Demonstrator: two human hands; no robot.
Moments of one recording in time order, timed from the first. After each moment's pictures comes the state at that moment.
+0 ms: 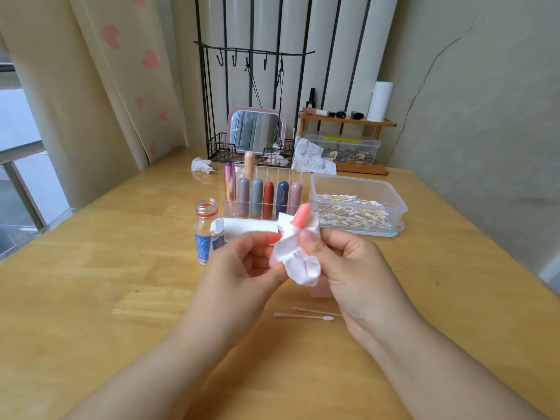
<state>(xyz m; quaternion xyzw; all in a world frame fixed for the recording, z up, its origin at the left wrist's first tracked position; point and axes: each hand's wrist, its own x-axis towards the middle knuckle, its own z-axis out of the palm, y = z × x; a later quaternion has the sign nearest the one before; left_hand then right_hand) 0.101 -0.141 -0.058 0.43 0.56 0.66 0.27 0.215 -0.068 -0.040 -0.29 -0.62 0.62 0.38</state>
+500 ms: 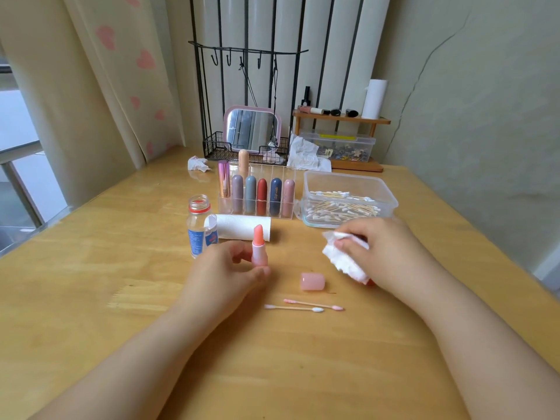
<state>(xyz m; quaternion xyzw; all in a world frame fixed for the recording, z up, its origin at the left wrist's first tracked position) 0.080 -0.127 -0.079 0.48 0.75 0.45 0.09 0.262 -0.009 -0.027 -0.39 -0.88 0.16 0.23</state>
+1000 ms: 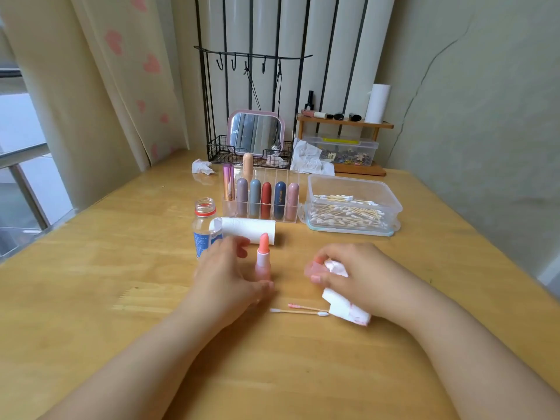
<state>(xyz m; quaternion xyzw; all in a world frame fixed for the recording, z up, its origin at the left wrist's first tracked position) 0.072 -0.122 -0.087 0.46 0.79 0.41 0.07 0.248 -0.026 -0.037 -0.35 -0.92 0.17 0.08</state>
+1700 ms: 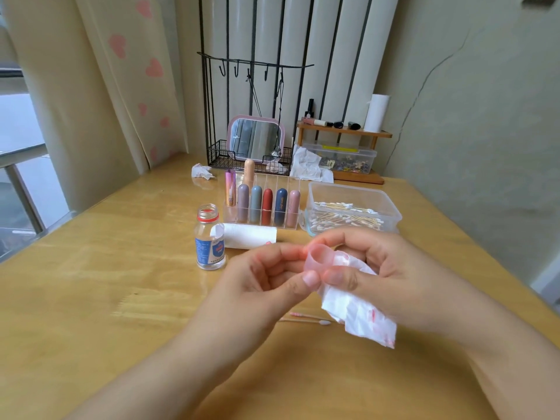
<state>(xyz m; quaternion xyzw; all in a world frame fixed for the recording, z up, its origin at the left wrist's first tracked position) 0.117 -0.156 -0.042 0.48 0.42 0.66 0.40 0.264 -0.055 0.004 -0.15 -0.87 0.43 0.20</state>
